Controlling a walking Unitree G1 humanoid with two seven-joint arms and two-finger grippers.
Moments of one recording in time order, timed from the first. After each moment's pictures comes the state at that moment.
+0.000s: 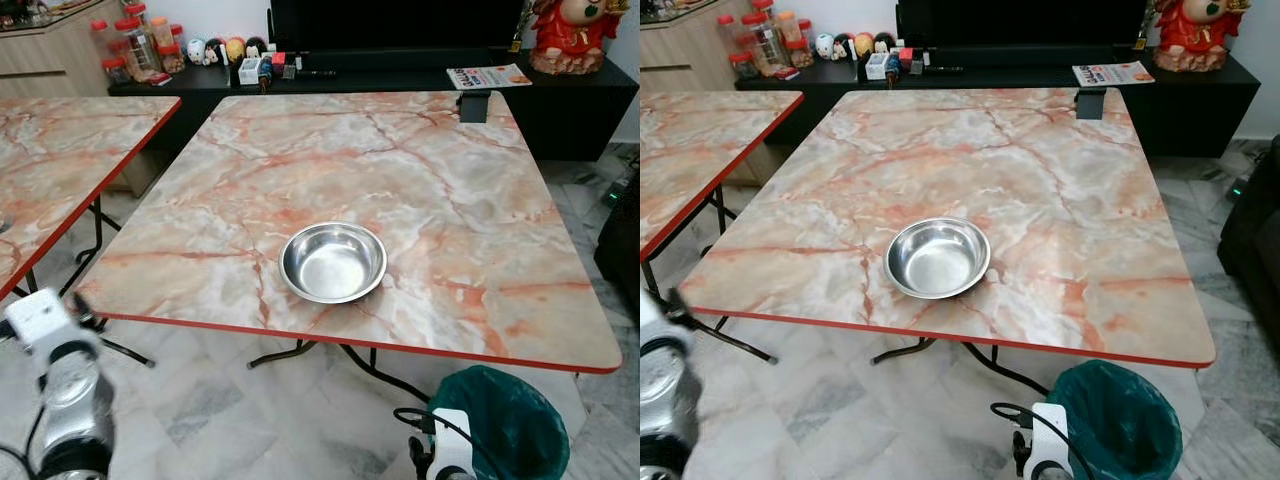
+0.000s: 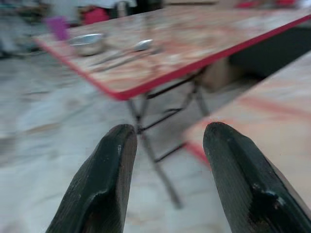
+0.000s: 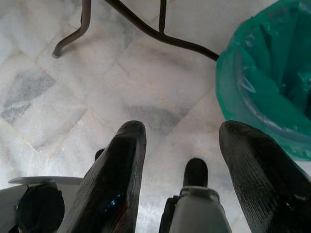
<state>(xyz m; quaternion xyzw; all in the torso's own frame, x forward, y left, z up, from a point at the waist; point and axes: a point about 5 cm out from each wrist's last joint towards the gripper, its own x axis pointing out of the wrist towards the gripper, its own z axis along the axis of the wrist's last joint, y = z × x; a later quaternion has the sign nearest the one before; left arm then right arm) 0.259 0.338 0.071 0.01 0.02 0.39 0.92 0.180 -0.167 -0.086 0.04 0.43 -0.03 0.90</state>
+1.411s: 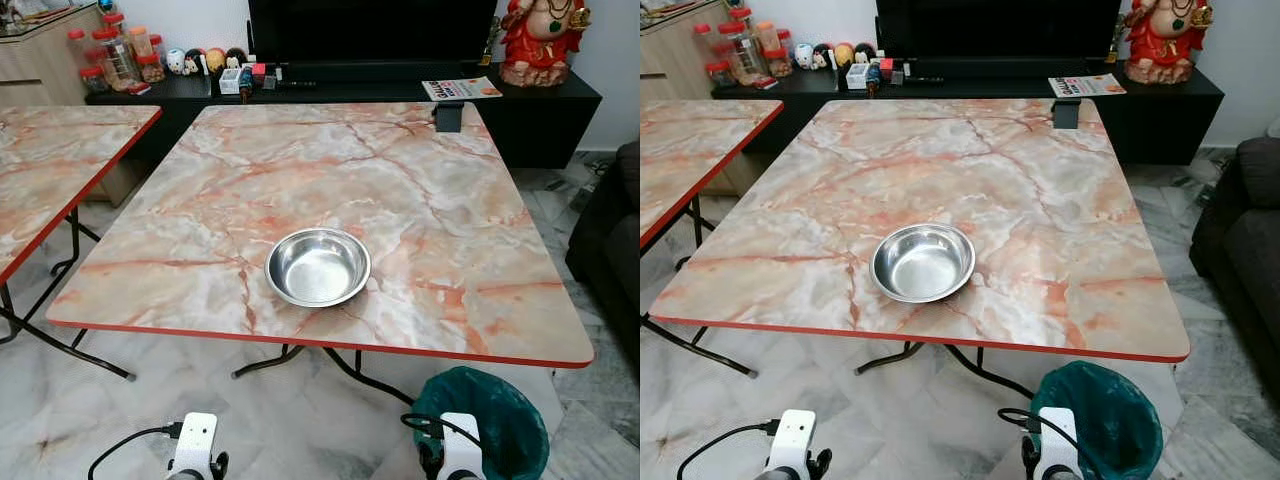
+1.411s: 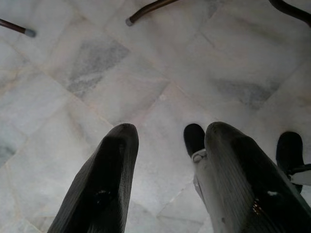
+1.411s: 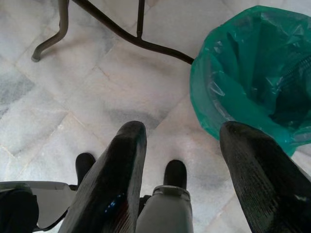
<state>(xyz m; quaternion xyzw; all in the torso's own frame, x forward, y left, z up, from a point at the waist) 0.191 0.191 -0.077 0.04 0.42 -0.01 0.91 0.179 -0.183 -0.084 0.02 0.43 -0.03 0.90</state>
